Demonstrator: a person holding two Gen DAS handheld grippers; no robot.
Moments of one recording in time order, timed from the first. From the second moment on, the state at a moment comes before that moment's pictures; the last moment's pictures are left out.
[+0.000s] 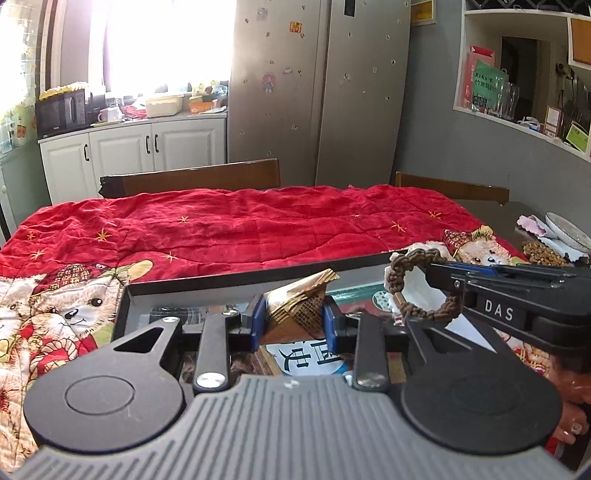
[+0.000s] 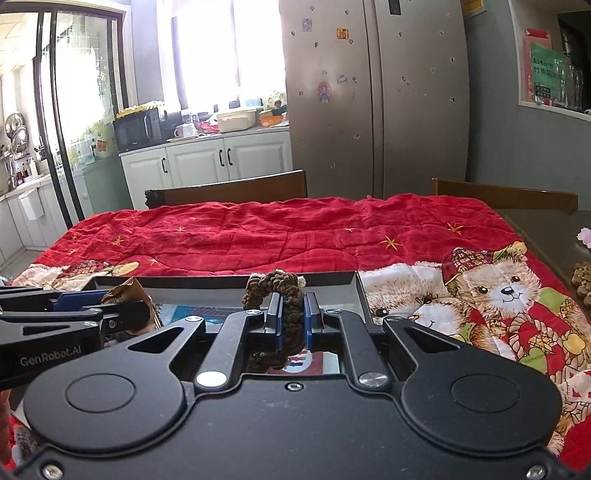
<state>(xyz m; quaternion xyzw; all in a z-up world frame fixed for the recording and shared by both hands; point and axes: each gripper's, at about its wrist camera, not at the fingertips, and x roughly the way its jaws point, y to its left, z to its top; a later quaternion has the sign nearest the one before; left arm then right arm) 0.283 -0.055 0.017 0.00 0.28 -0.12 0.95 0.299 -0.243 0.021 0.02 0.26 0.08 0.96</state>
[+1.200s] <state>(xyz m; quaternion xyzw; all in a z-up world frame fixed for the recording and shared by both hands) 0.299 -0.064 -0.014 0.03 0.32 -0.13 0.94 0.324 -0.253 -0.024 0.03 0.33 0.04 0.94</state>
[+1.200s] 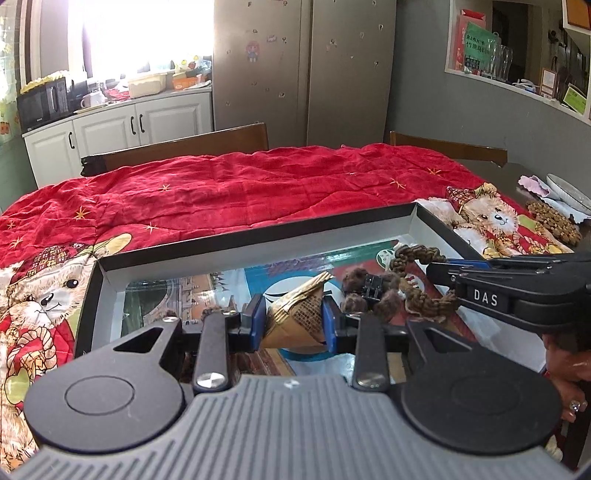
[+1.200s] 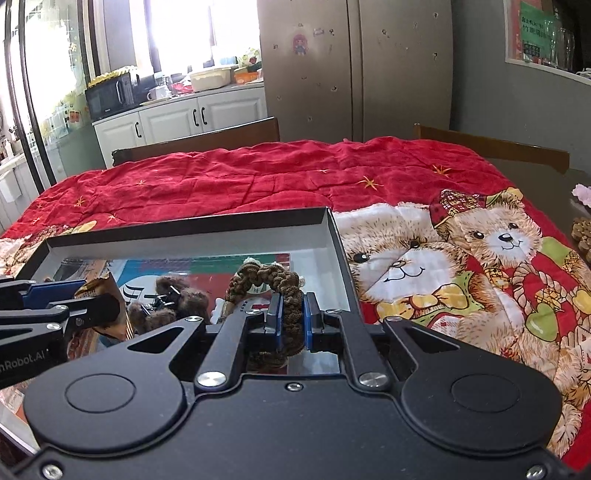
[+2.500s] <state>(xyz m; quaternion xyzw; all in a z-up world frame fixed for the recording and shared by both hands) 0.295 -0.070 -0.014 0.06 0.32 -0.13 0.94 0.324 -0.256 -0.022 0.03 0.33 0.05 0.94</state>
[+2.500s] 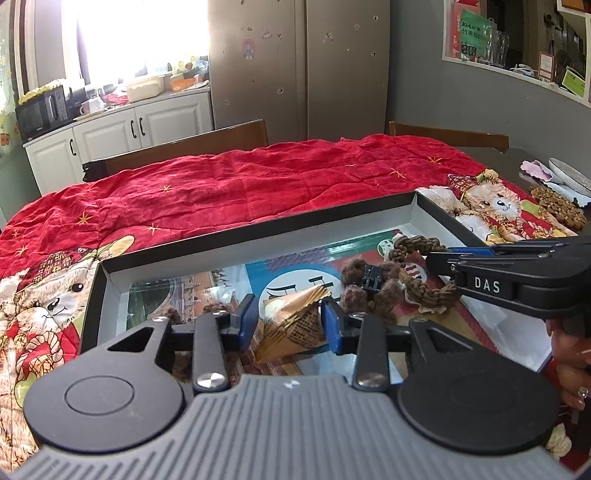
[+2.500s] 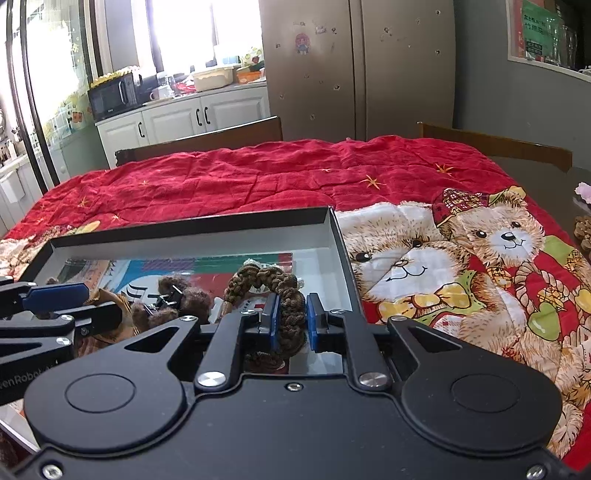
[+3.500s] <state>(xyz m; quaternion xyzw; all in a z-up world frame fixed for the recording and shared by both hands) 0.275 -0.065 0.006 0.05 0.29 -0.12 0.95 0.302 -0.245 -0.001 0.02 0.30 0.08 0.95</state>
